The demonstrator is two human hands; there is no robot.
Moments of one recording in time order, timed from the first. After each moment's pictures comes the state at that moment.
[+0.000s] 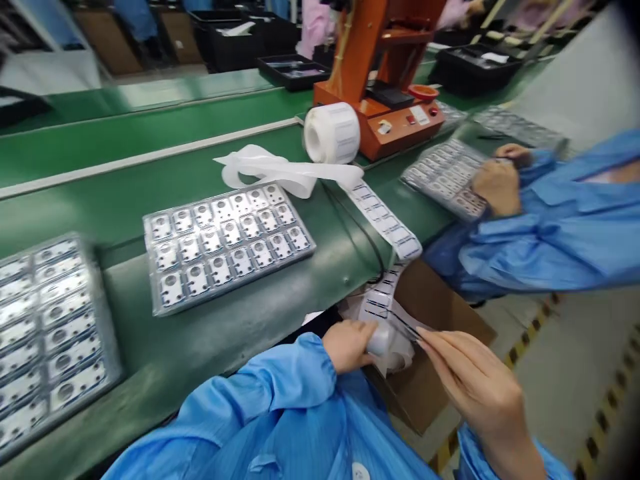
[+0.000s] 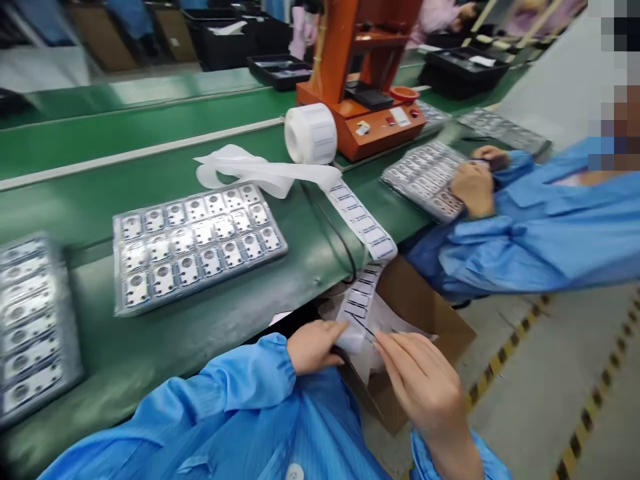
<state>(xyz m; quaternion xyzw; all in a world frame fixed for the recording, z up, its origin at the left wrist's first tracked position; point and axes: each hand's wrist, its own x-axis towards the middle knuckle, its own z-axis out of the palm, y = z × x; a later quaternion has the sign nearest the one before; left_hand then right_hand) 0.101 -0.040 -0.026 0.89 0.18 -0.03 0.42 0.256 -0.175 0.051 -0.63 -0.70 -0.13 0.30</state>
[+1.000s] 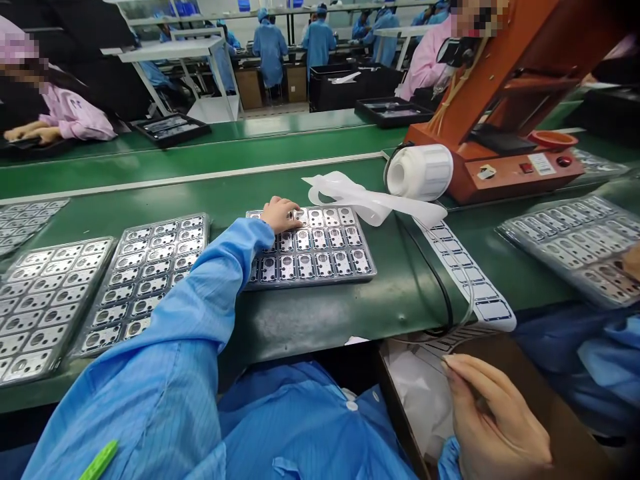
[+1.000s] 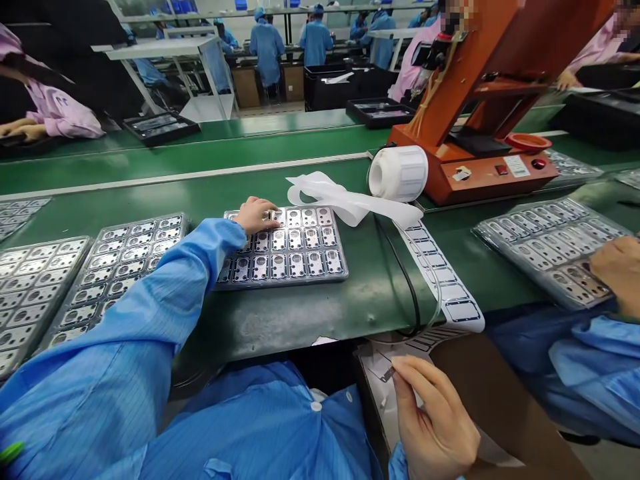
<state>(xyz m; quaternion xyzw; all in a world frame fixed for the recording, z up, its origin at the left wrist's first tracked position) -0.082 0.246 0.062 0.83 0.56 0.03 0.07 0.213 -0.109 0.026 -0.55 -0.60 -0.08 0.58</state>
